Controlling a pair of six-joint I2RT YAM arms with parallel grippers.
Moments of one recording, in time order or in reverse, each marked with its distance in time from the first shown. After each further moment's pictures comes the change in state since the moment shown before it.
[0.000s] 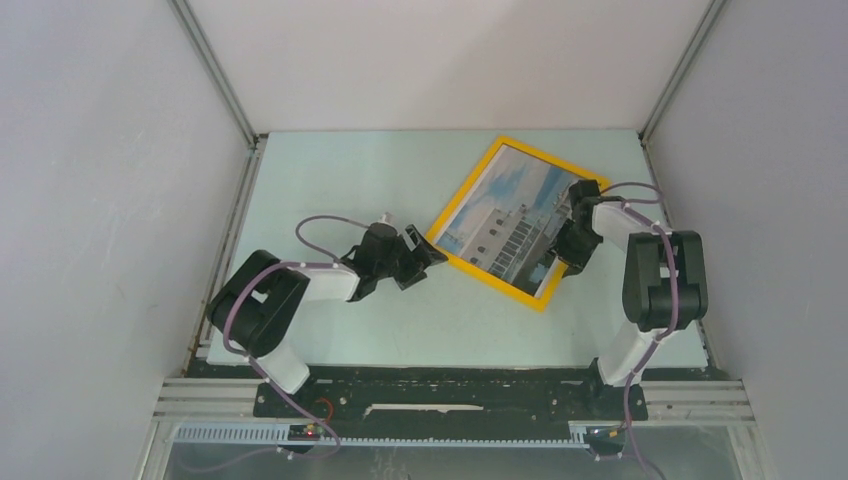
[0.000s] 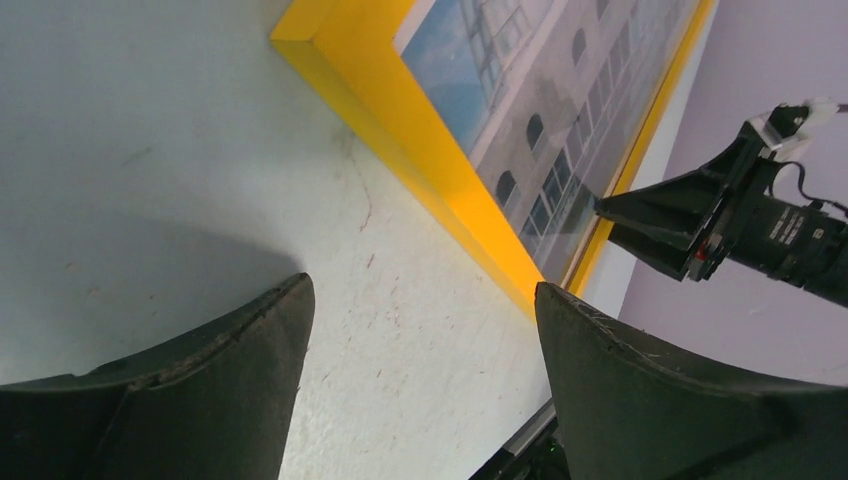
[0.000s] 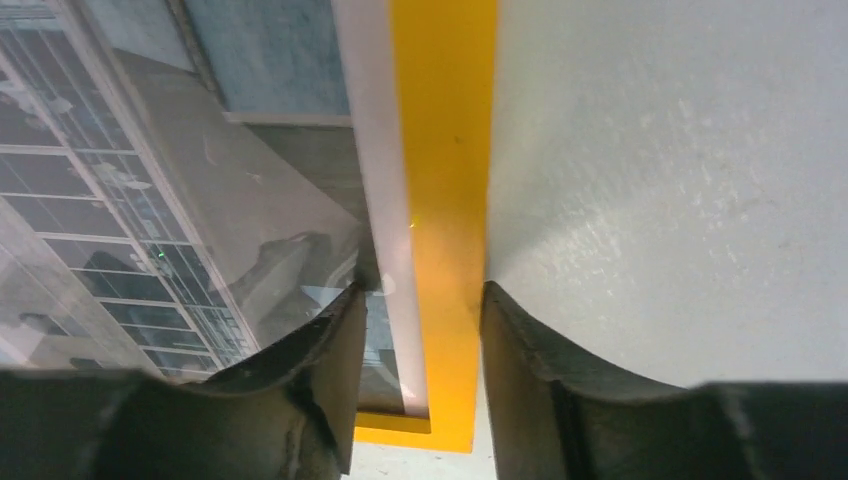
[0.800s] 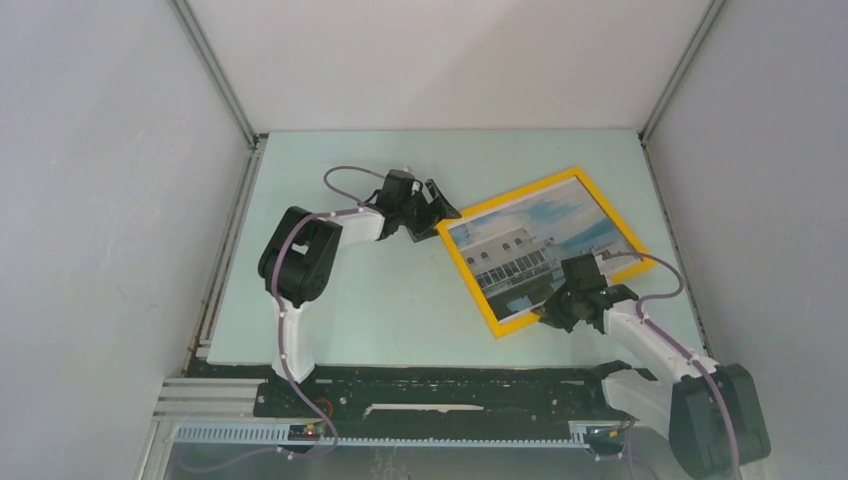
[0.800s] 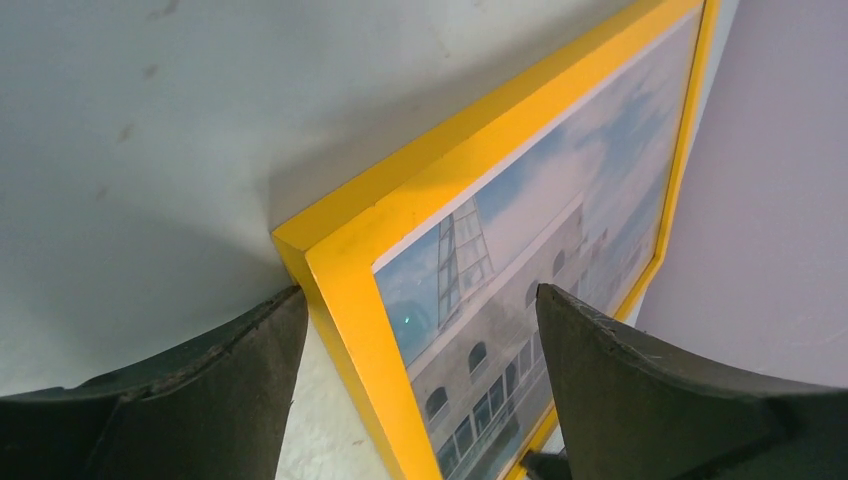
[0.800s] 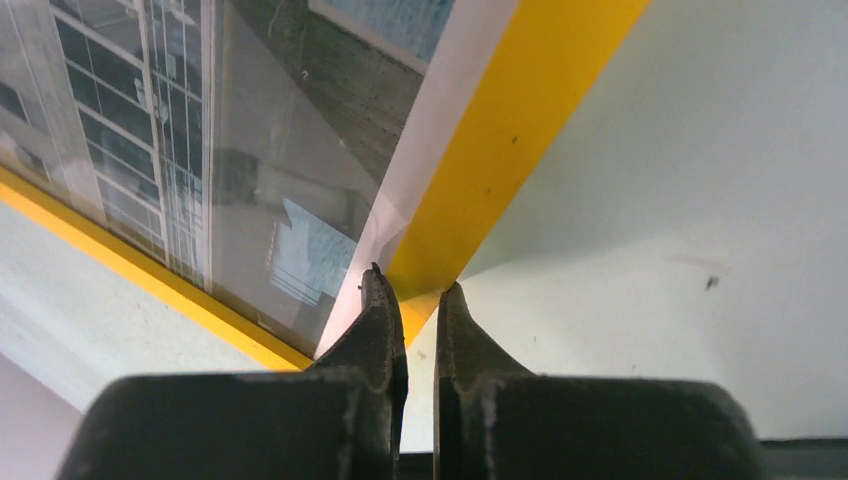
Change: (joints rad) left arm 0.101 0.382 0.573 -0.249 0.112 0.144; right arm 0.202 -0.706 -0.649 0.207 -0.019 0.371
